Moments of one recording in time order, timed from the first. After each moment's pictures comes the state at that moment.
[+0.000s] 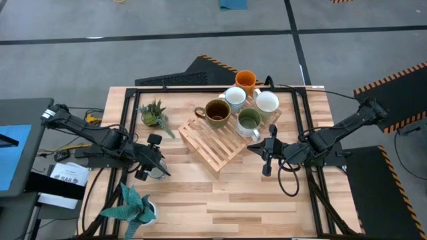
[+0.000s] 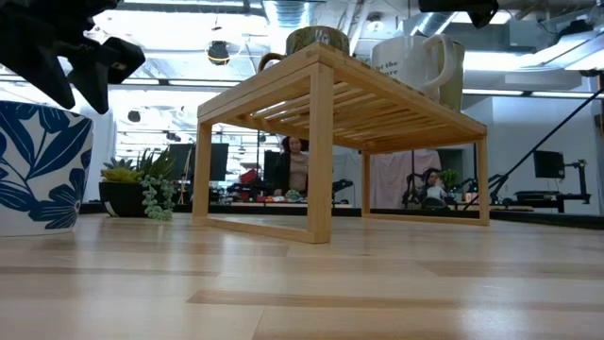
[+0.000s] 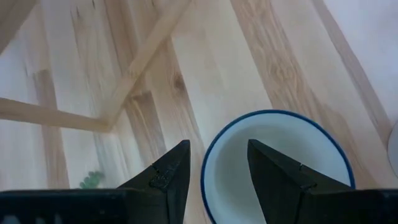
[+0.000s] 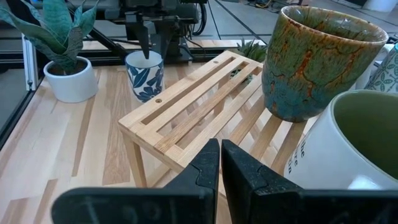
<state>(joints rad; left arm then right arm) -0.38 0.87 0.68 -0.72 -0.20 0.01 0.47 1.03 0.81 -0.21 0.68 0.24</state>
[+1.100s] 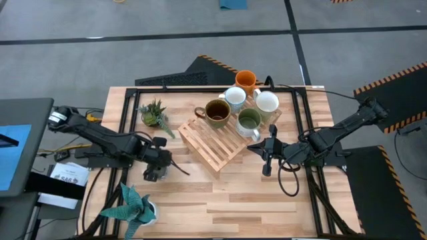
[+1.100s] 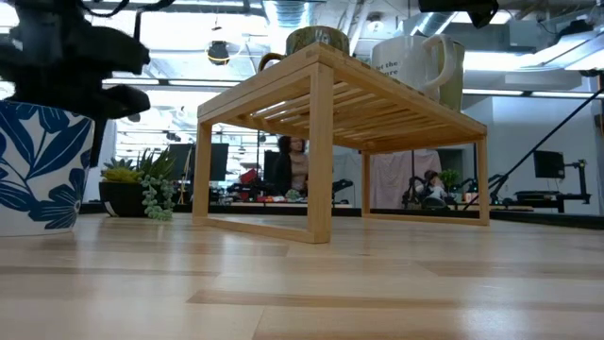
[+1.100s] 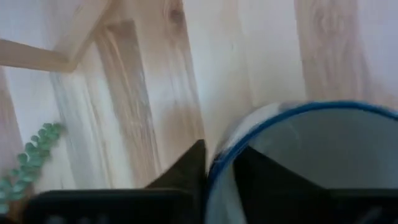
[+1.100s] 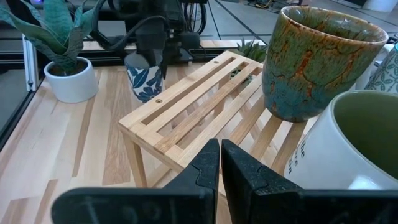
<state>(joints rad) -0.31 1.16 0.71 -0.74 -0.15 -0.12 0.47 1.03 0.81 -0.21 0.68 0.24</state>
